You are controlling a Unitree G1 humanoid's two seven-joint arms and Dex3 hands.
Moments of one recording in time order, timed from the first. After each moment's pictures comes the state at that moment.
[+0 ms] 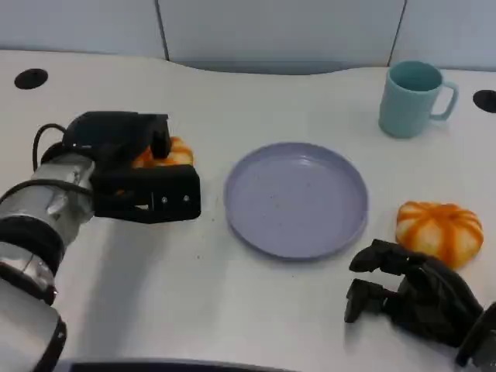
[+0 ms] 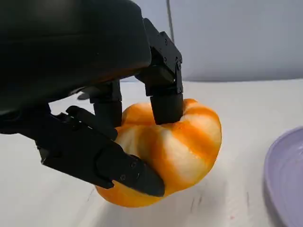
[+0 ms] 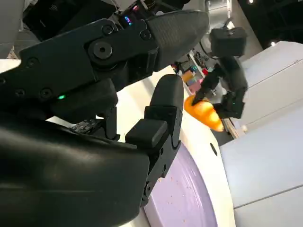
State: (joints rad) left arm -0.99 0.29 -0.51 1.23 0.70 -0.30 0.17; right arm -0.45 -0.08 -0.21 1.14 0.36 -0.20 1.10
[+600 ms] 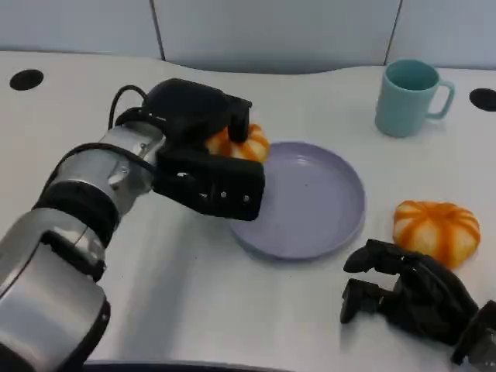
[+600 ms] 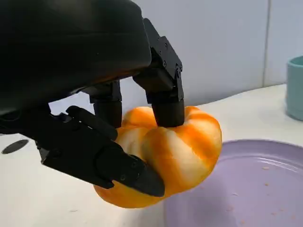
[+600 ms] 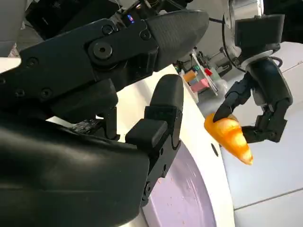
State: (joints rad) left arm -1.10 0.16 -0.61 1.21 0.77 -0.39 0.15; right arm -0.44 -0.07 -0.19 1.12 0.34 -0.20 1.08
